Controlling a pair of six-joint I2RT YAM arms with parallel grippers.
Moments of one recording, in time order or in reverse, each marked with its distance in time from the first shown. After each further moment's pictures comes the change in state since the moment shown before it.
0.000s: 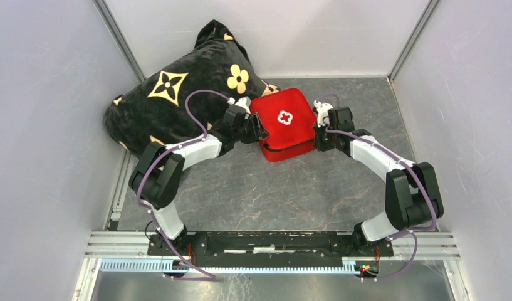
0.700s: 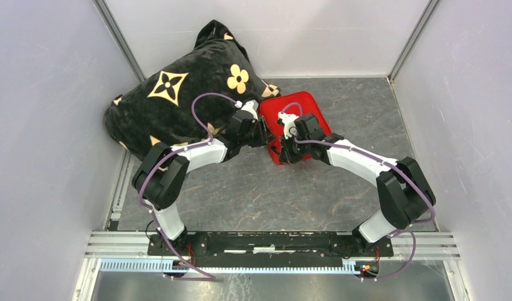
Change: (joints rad) left arm -0.061 0.011 -0.027 0.089 -0.027 -0.037; right arm 0.295 0.047 0.057 -0.030 -0.152 0.103
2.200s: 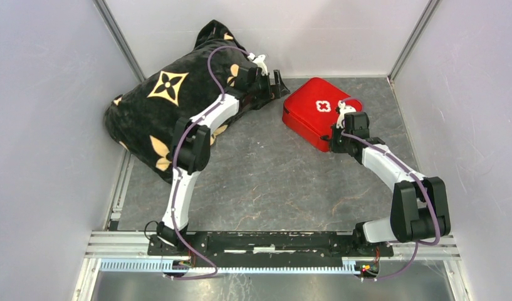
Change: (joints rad) left arm 0.149 0.506 0.897 -0.274 0.228 0.225; right arm -0.407 -0.154 -0.159 0.056 0.252 0.050
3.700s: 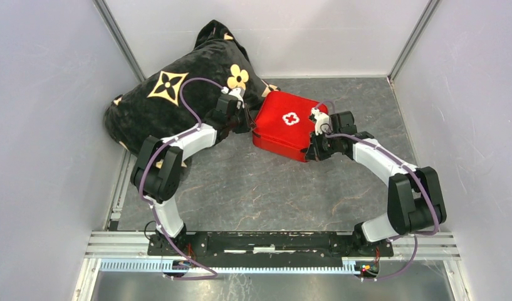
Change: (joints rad) left arm 0.009 -0.463 -0.749 0.081 -0.180 -0.048; right arm 0.114 0.067 0.073 -0.138 -0.415 -0.162
